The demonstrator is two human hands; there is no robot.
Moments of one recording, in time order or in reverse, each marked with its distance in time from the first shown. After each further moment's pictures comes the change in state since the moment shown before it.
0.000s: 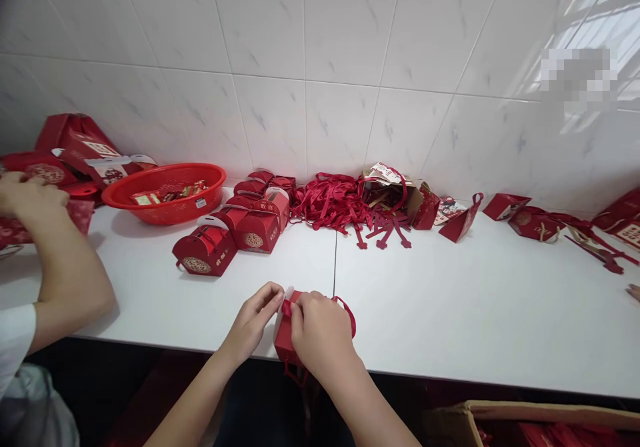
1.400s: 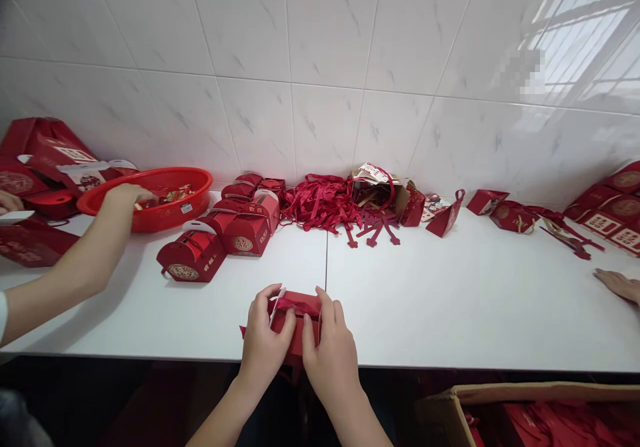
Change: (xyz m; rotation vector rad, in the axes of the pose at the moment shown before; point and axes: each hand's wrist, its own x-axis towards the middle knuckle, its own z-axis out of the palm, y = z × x) left_hand -0.010 -0.016 0.055 0.333 0.416 0.104; right_hand -0.033 0.034 0.041 0.359 0.398 0.079
